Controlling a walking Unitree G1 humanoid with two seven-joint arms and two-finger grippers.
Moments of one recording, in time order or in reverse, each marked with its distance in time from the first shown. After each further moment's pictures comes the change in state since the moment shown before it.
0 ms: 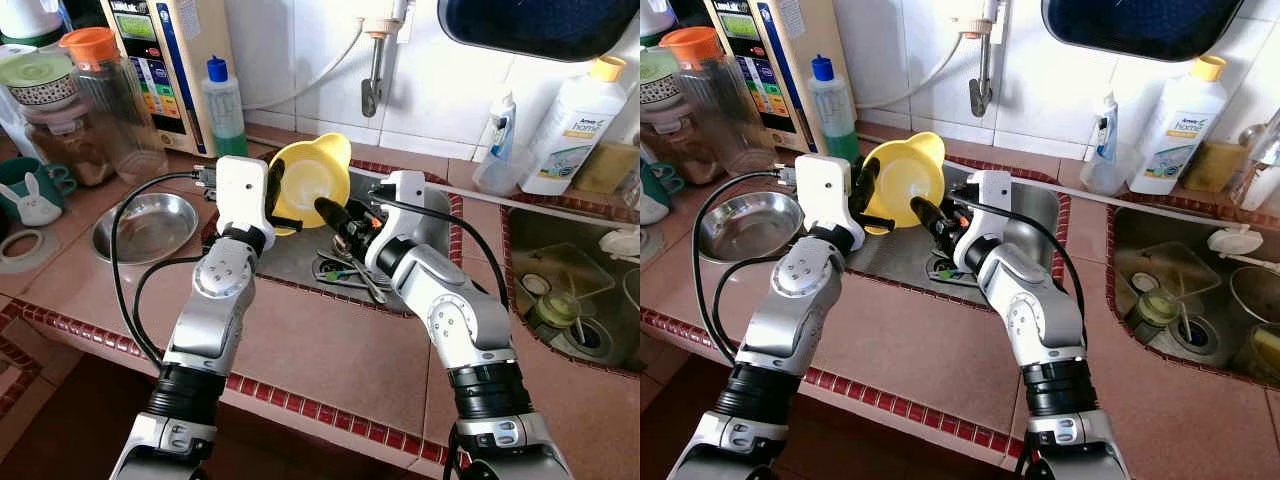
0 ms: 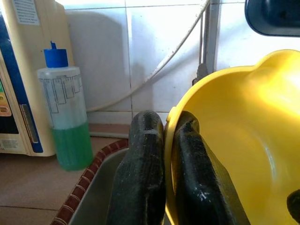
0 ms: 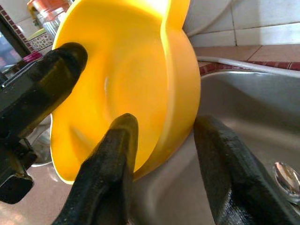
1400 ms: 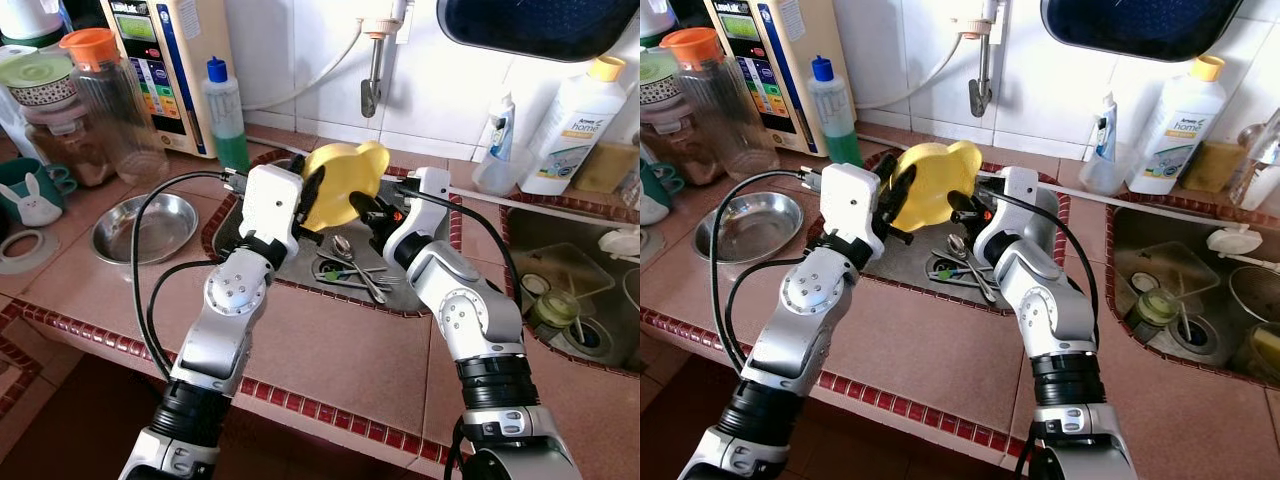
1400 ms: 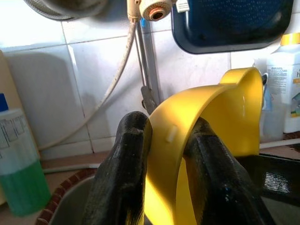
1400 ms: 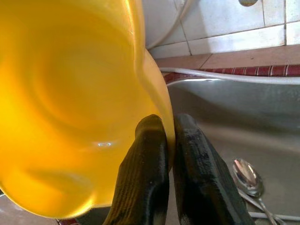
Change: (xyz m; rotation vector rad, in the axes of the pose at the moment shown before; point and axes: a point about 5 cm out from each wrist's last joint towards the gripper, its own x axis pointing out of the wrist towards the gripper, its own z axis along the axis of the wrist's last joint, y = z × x) left arm -0.014 -0.034 0.010 0.065 -0.107 -0.222; right arm -0.001 -0.022 0.004 0.047 -0.042 -0.131
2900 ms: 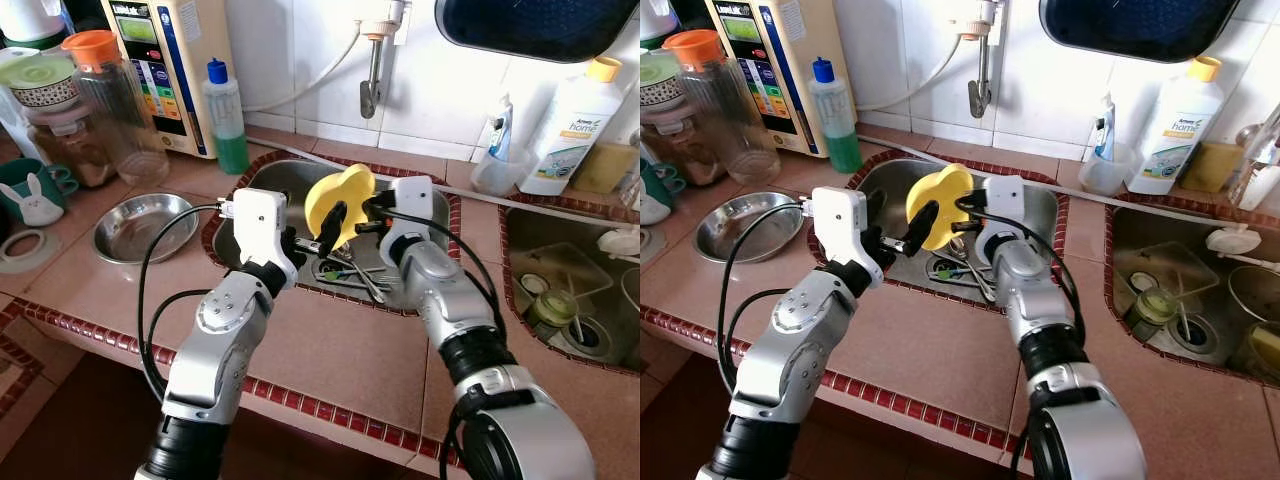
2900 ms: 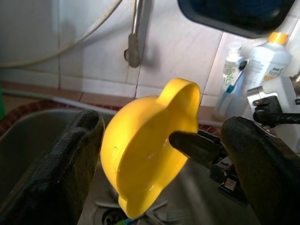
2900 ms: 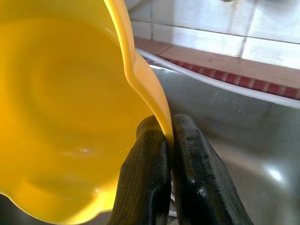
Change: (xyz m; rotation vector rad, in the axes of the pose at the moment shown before) left arm -0.029 -0.004 -0.013 -0.335 0.185 -0.006; right arm 0.027 -0.024 -0.027 -0.386 0.047 -0.170
